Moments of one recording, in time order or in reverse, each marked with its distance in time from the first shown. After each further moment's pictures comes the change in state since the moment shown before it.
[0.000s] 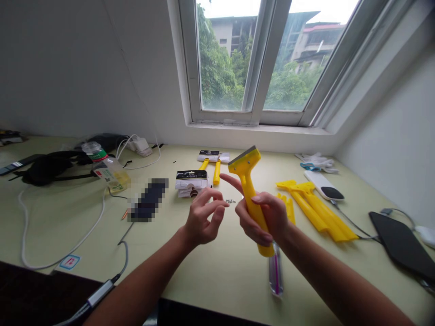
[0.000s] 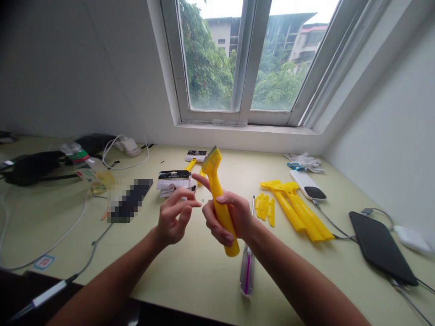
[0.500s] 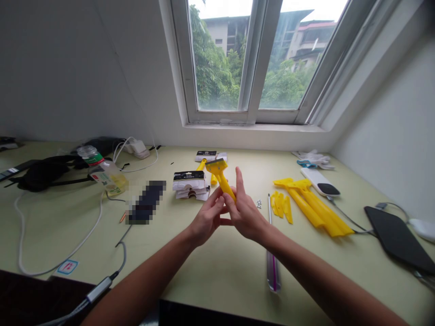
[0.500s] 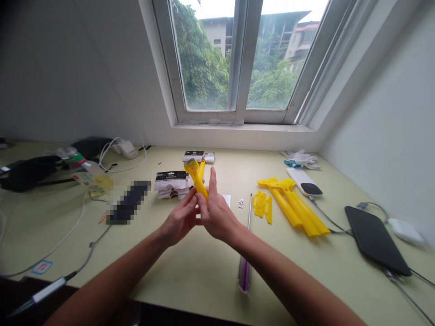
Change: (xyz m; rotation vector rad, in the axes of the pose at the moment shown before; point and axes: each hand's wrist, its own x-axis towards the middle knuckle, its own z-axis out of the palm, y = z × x) left_hand 0.004 0.009 0.024 -1.160 -0.137 -0.914; right_hand 0.021 0.036 0.002 -1.057 0.587 -0.211
